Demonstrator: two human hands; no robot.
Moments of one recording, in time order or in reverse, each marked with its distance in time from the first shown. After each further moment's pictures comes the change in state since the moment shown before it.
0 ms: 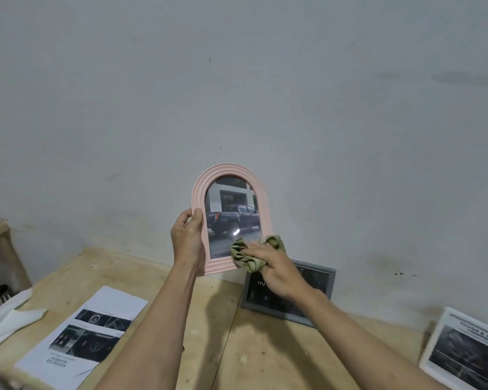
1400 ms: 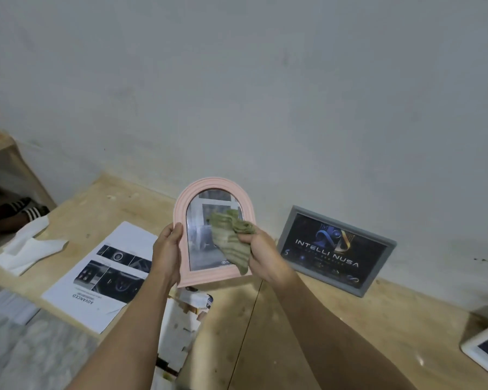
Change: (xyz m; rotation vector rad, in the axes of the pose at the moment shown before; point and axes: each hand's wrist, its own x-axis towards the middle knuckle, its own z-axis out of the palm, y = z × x) left_hand 0.078 -0.114 -0.197 0.247 0.129 -0.448; right_hand 0.112 0.025 0.175 1.053 0.060 0.821
